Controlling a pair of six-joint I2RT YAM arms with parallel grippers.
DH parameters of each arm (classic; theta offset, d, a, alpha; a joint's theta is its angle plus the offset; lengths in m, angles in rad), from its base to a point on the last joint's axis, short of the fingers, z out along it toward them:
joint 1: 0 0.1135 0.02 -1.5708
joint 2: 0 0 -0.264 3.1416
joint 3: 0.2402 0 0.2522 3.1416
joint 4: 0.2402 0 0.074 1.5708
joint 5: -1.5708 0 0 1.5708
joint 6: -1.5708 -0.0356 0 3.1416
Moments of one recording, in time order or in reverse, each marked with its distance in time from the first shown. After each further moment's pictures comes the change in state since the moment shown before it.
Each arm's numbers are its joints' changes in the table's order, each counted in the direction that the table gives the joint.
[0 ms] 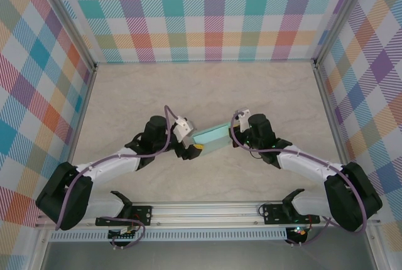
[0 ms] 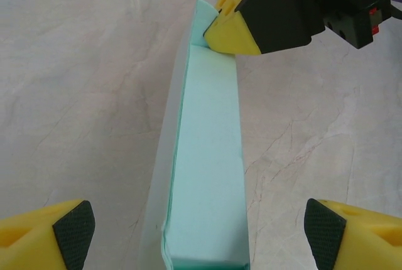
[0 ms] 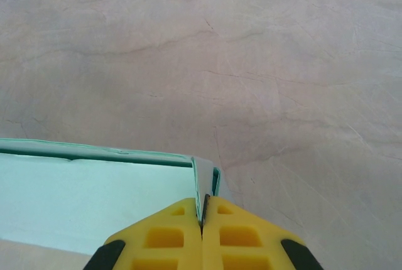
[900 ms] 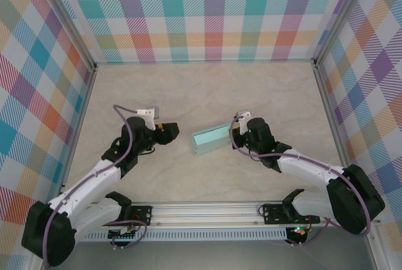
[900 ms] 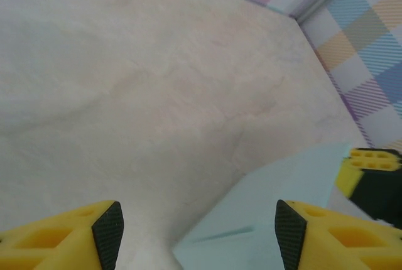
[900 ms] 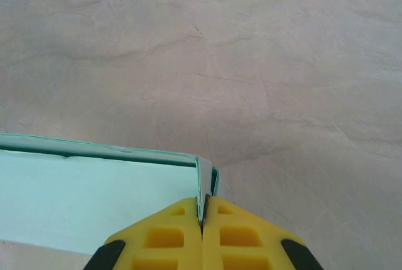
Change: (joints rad) left arm 0.147 -0.257 0.050 0.275 0.216 0.740; right arm 0.050 -0.032 -0.038 -0.029 -0.106 -0.013
